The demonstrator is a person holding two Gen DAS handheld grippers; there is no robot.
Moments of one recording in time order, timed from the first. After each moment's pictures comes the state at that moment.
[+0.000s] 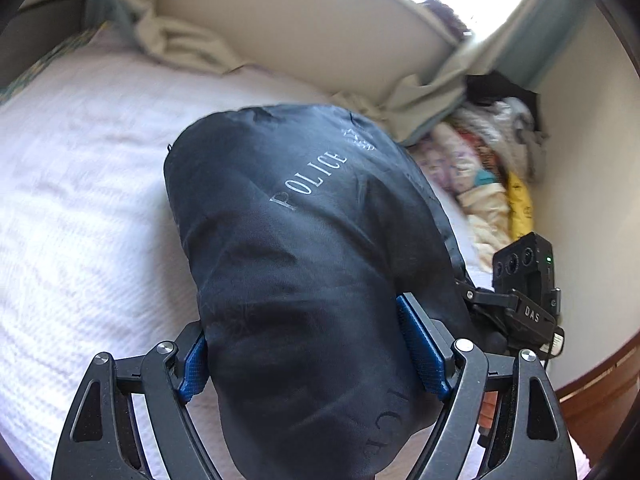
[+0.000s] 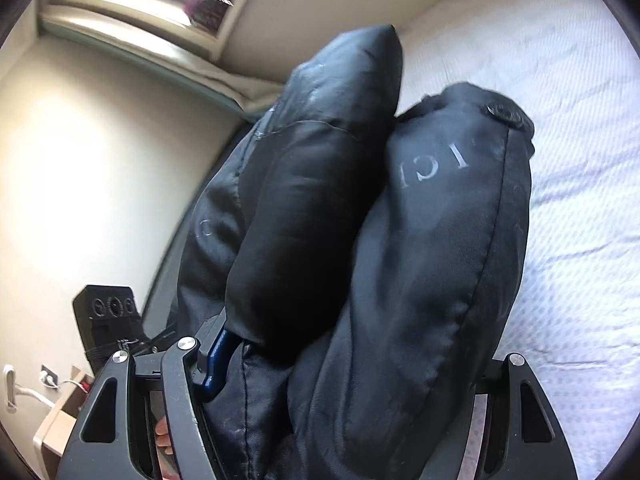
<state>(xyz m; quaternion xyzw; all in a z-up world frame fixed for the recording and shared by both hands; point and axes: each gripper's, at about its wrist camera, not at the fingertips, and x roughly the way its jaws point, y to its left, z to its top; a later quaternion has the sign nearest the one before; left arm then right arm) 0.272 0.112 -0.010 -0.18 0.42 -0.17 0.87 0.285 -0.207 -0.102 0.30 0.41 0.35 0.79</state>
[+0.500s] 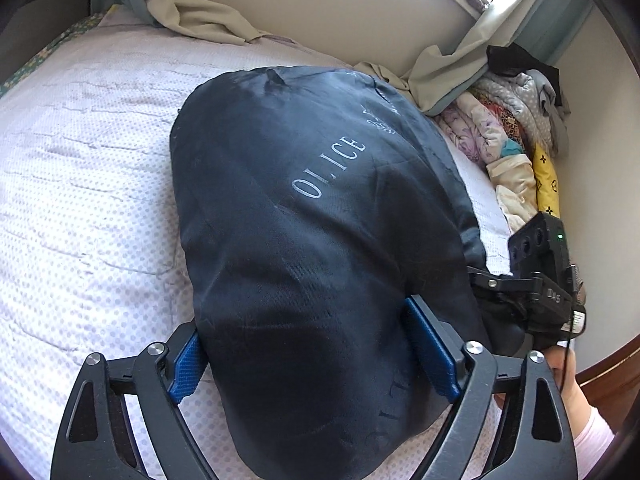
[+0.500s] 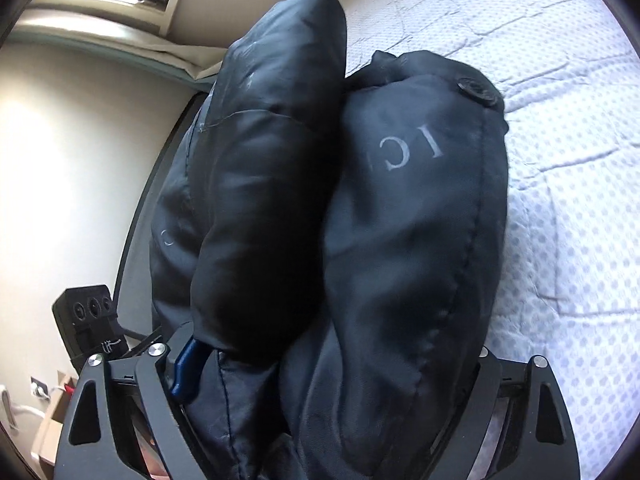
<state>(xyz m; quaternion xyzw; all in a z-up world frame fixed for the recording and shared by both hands) 0.264 0.117 -0.048 -0.14 0.46 -0.15 0.86 0.302 -0.205 -0.148 0.30 0.47 0.31 0.76</state>
